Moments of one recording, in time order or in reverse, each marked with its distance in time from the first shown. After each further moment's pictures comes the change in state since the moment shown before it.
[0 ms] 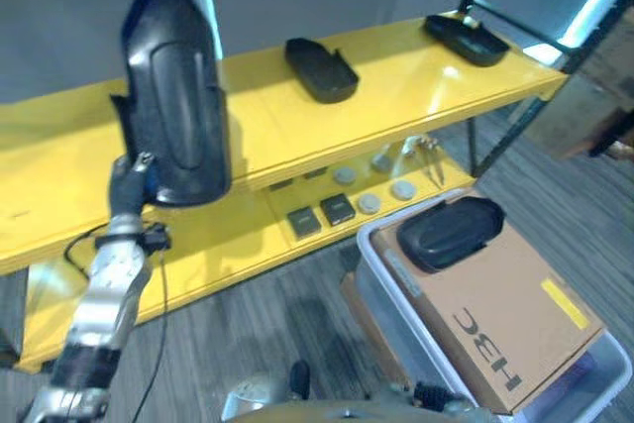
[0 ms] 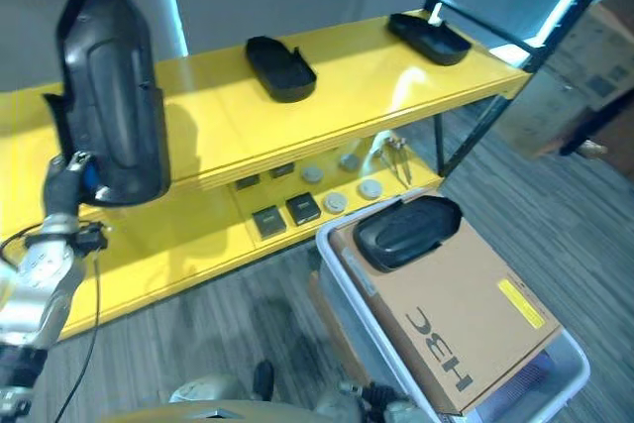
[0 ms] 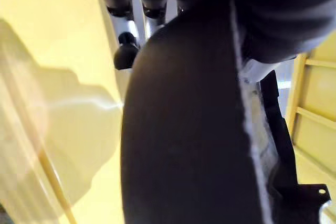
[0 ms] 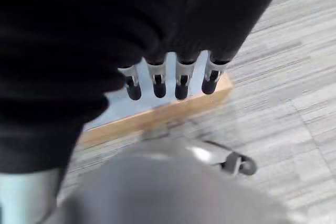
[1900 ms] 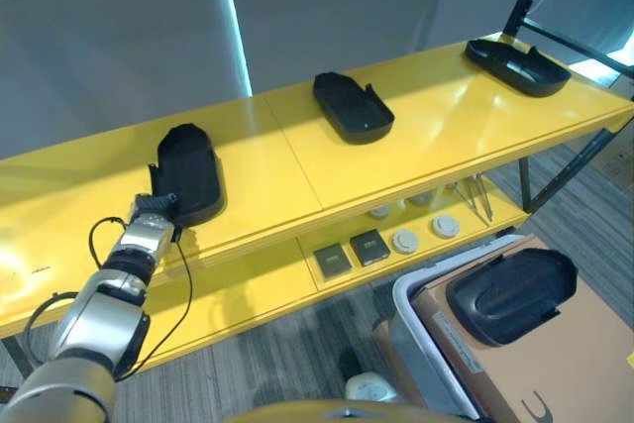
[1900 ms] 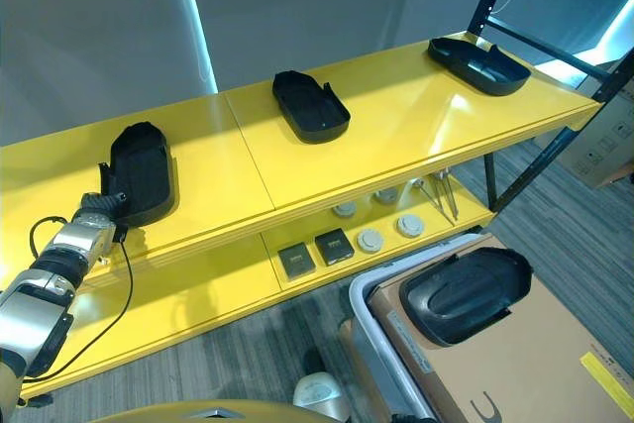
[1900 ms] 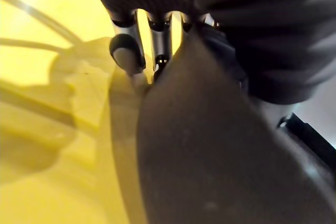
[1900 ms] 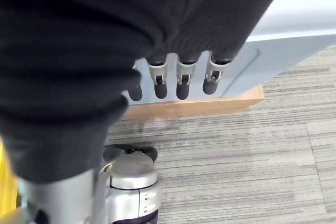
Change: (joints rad) left arm -0.523 -0.063 -0.274 0.906 0.094 0.531 0.117; right arm 0.083 -0.093 0.061 0.055 -0.131 -0.002 0.085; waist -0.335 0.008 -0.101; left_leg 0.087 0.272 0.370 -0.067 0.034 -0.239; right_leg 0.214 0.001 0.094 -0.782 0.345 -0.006
